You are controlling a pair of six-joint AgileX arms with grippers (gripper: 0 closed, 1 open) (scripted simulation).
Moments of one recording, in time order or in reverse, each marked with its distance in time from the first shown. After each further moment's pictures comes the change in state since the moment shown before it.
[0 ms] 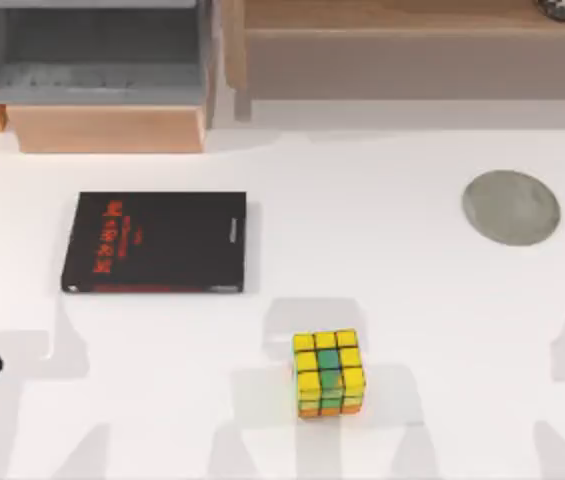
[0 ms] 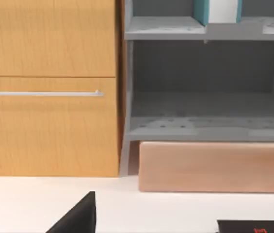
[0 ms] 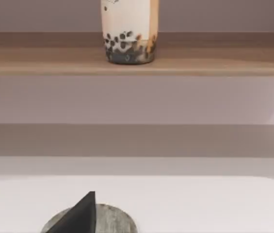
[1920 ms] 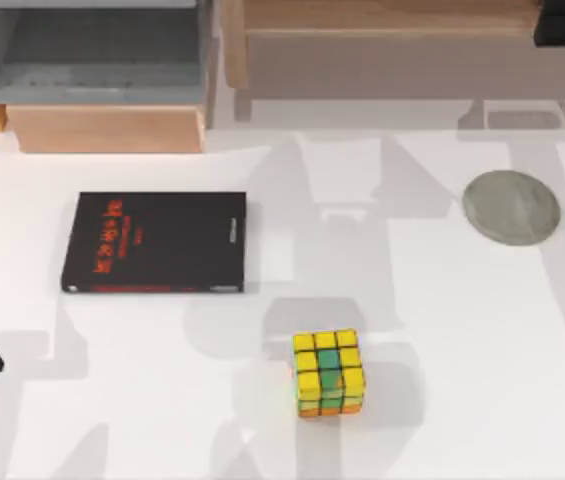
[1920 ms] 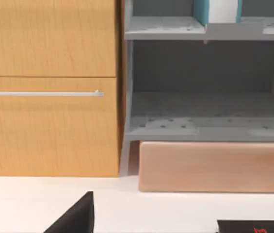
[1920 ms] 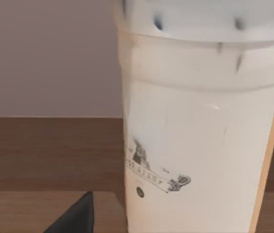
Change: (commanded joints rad) left arm 0.000 0.000 0.000 0.000 0.000 0.000; right arm 0.112 1.801 0.952 0.848 0.148 0.003
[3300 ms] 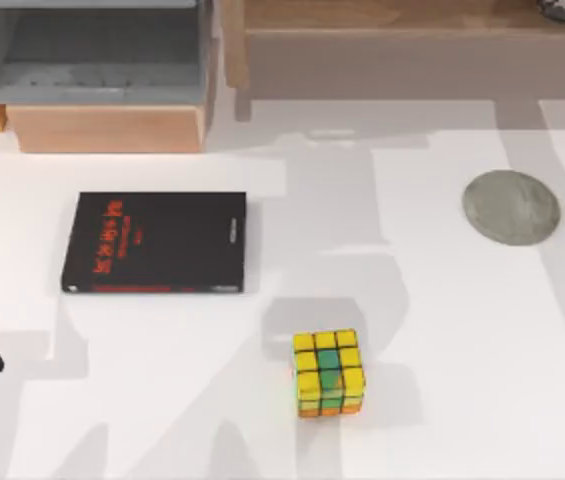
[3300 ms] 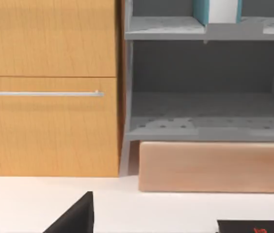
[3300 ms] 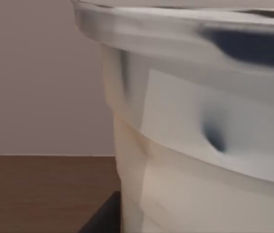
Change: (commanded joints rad) left arm 0.000 0.000 0.000 0.000 0.000 0.000; right arm -0.027 0.261 0.374 -0.112 -0.023 -0.001
